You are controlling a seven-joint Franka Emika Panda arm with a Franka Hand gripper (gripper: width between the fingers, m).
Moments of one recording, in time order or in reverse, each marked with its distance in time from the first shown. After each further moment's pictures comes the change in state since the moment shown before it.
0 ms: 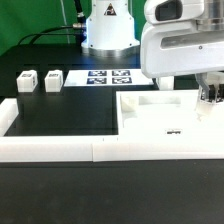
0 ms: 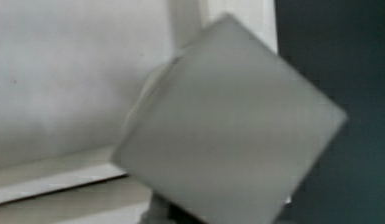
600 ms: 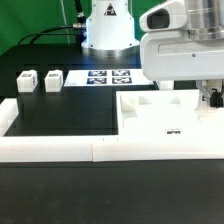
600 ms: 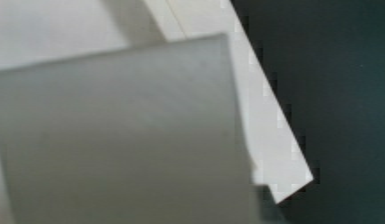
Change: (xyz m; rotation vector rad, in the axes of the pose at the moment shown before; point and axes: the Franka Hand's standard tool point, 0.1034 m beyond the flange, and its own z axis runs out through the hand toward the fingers) arm 0.002 0.000 0.011 0.054 0.027 0.270
